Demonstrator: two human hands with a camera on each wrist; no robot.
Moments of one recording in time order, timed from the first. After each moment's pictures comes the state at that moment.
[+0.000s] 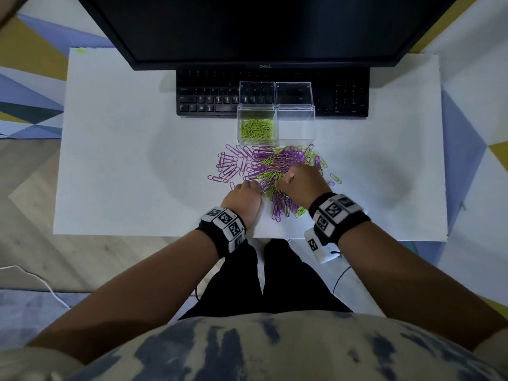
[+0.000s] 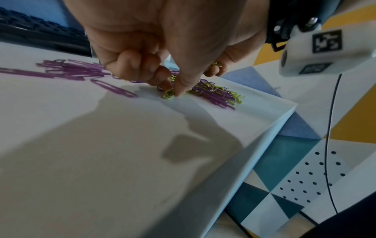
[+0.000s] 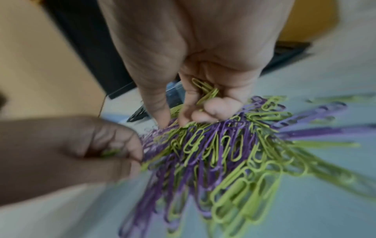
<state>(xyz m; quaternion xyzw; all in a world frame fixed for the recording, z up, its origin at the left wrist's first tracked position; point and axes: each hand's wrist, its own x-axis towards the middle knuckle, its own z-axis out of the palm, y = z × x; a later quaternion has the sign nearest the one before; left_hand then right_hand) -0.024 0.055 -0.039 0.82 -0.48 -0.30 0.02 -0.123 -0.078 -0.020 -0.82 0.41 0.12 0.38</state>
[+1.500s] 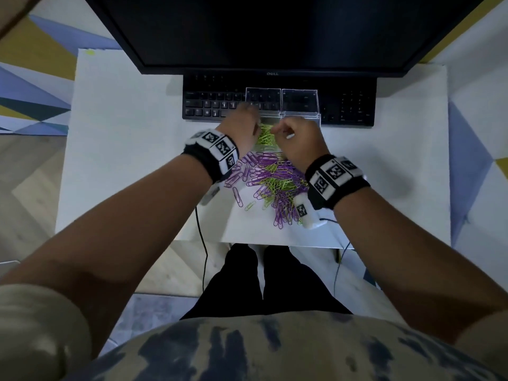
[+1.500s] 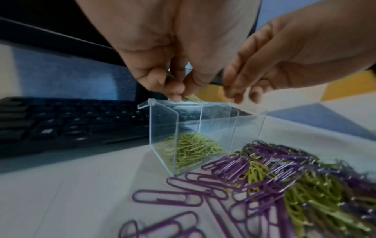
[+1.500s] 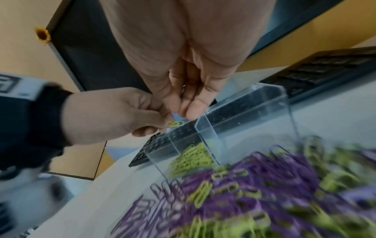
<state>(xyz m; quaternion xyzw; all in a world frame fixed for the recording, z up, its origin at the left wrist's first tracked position) 0.081 -0.038 0.014 0.82 -0.50 -0.23 0.15 -0.057 -0.116 0.019 -0.83 0.34 -0.08 0.44</state>
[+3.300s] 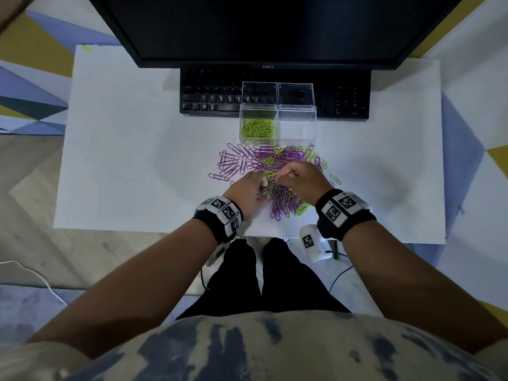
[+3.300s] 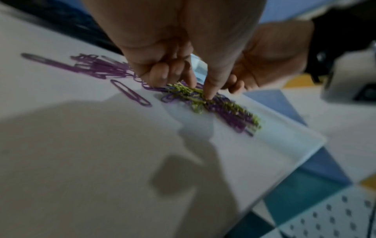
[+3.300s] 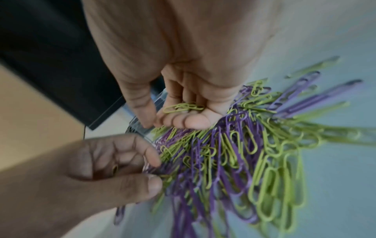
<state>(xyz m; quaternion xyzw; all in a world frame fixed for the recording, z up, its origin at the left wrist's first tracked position) -0.010 0.049 -0.042 0.78 -0.46 -0.37 0.21 -0.125 -0.085 -0.019 -0.74 0.40 0.08 0.54</state>
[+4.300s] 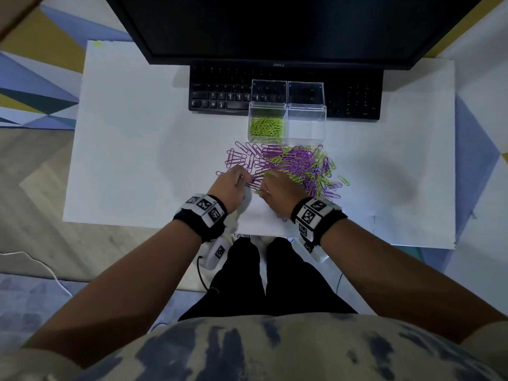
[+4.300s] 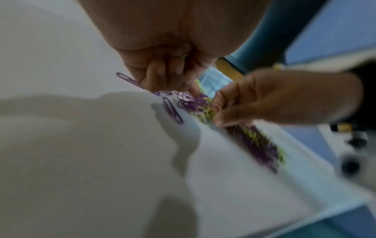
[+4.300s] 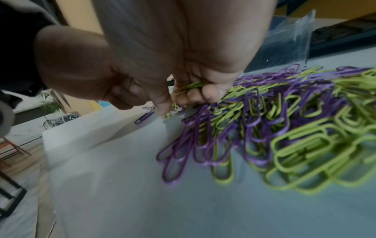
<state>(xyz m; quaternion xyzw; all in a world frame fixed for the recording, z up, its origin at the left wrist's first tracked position) 0.022 0.073 -0.037 0.82 -0.29 -0.40 0.27 -0.093 -0.038 -0.033 -0.89 0.24 0.19 0.33</state>
